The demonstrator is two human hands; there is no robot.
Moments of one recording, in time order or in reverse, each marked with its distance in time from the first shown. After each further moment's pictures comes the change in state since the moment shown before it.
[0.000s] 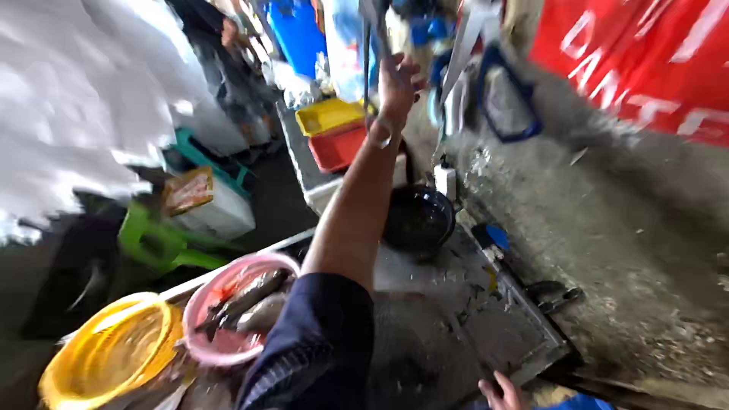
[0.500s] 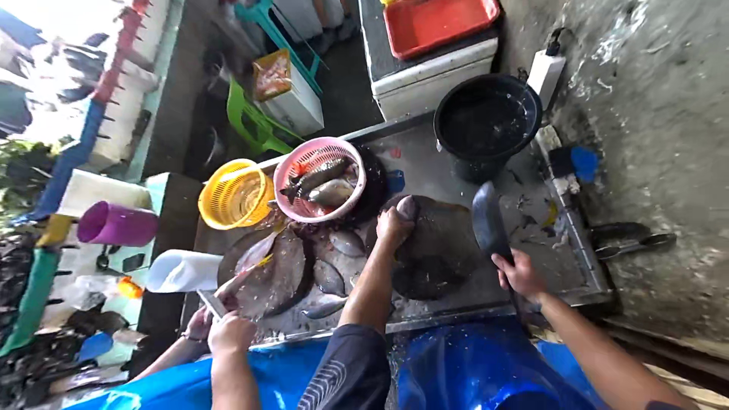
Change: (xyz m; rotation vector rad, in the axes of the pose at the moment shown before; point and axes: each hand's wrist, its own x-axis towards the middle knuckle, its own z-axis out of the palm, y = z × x) left_hand -0.464 -0.204 -0.190 1.137 0.011 -0.916; right_hand 0.082 -0.065 -0.008 0.152 -0.394 -0.090
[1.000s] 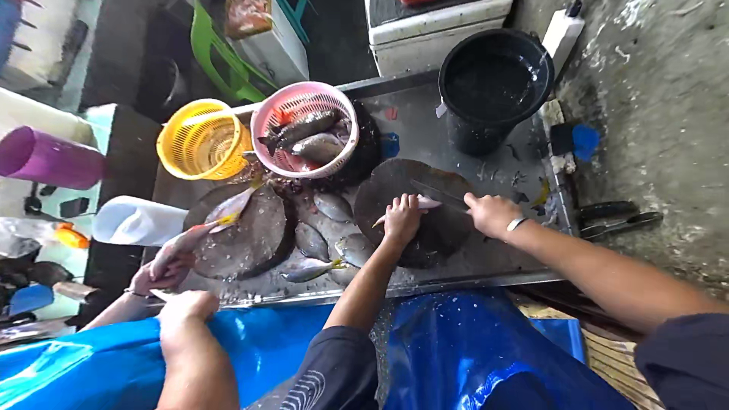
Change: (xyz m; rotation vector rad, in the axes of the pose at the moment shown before) left_hand -0.087 -0.002 0.059 0.217 0.162 0.415; right_hand 0.048 -0.104 0.035 -1.306 -0.324 0.027
